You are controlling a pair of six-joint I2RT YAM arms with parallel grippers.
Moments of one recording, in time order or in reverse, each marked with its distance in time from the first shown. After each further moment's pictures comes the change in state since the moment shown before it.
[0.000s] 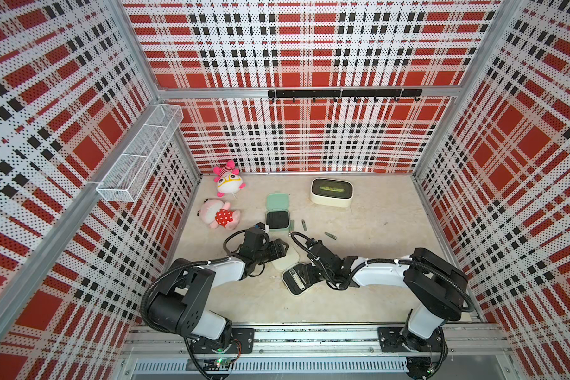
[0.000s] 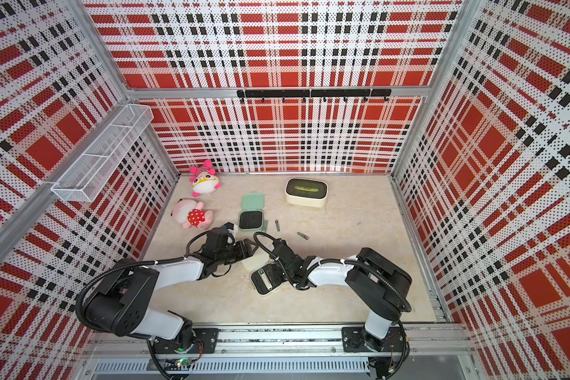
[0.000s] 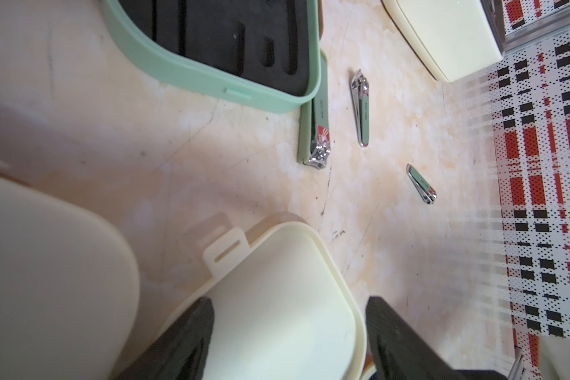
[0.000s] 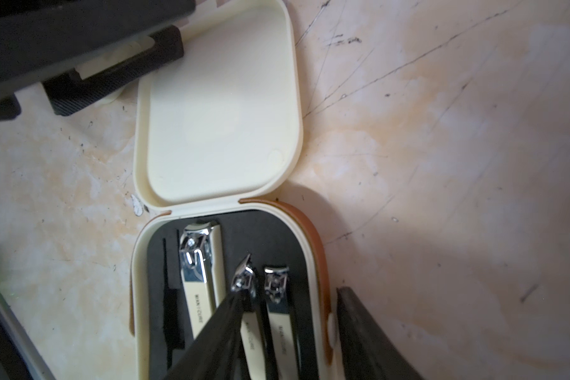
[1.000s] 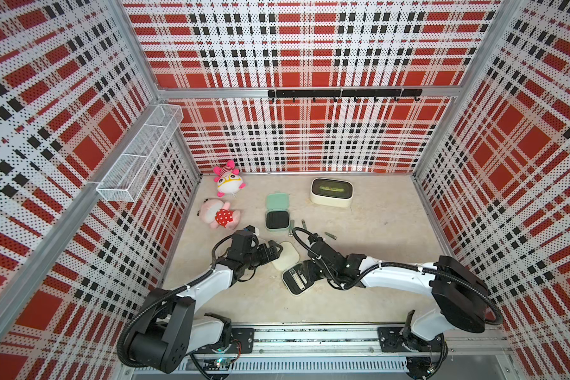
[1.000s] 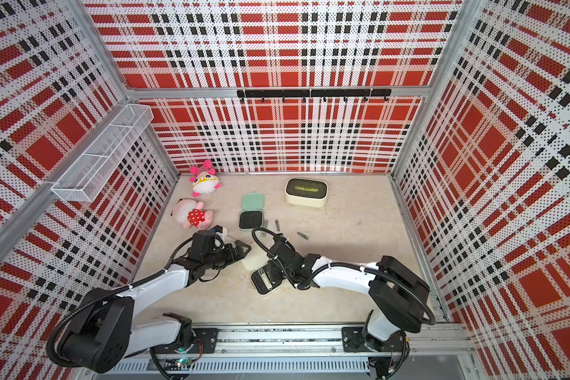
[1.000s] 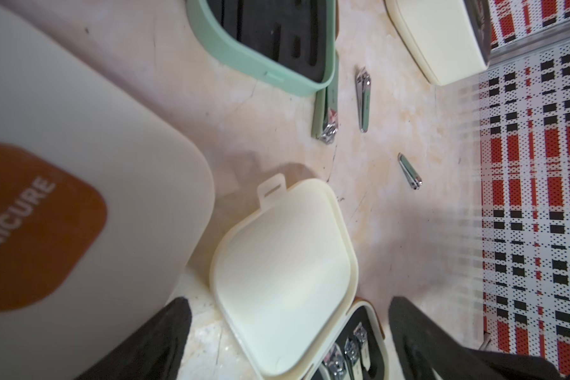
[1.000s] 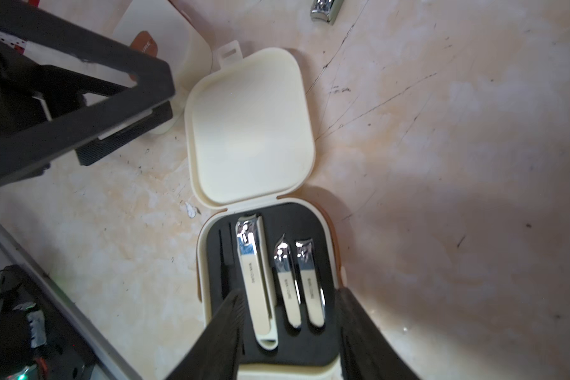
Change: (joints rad) left arm 0.094 -0.244 -0.071 -0.214 0.072 -0.001; right arm 0.075 -0.176 0.040 -0.190 0.102 0.103
